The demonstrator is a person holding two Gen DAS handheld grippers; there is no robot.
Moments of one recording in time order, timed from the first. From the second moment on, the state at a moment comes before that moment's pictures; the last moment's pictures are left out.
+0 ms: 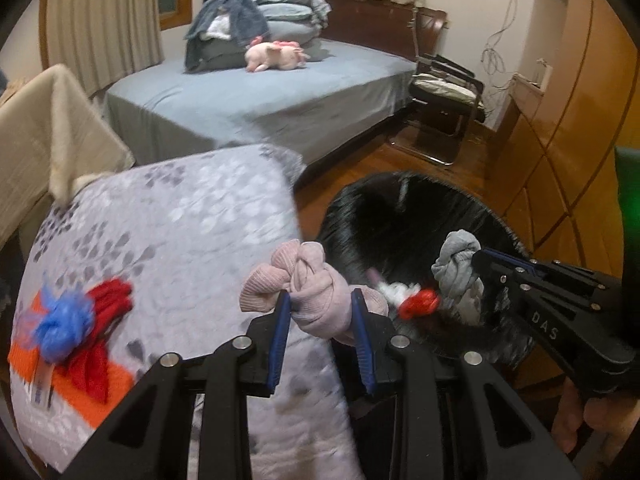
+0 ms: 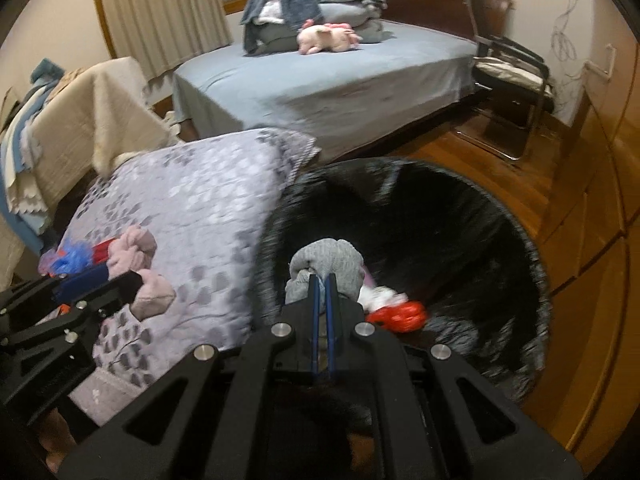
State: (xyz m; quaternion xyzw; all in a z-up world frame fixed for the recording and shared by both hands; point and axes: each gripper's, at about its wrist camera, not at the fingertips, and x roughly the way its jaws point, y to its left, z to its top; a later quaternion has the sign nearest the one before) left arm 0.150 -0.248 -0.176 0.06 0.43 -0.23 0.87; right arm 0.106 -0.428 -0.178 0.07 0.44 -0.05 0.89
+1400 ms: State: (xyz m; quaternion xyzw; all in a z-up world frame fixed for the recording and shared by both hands) left arm 0.184 -0.301 -0.222 0.08 0.48 -0.23 0.84; right arm 0.092 -0.478 -0.225 0.12 0.49 -0.10 0.86
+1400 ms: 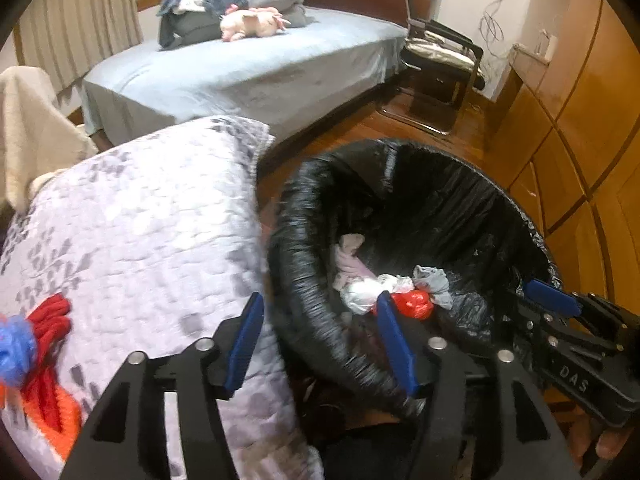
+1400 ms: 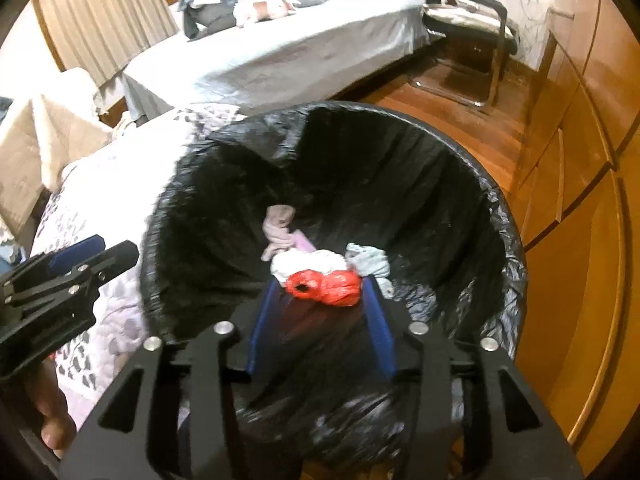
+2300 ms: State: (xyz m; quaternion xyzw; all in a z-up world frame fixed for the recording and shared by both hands) left arm 0.137 0.027 -0.182 0.04 0.42 -0.04 0.90; right arm 0.112 -0.216 -0.199 0.06 0.48 0.06 0.87
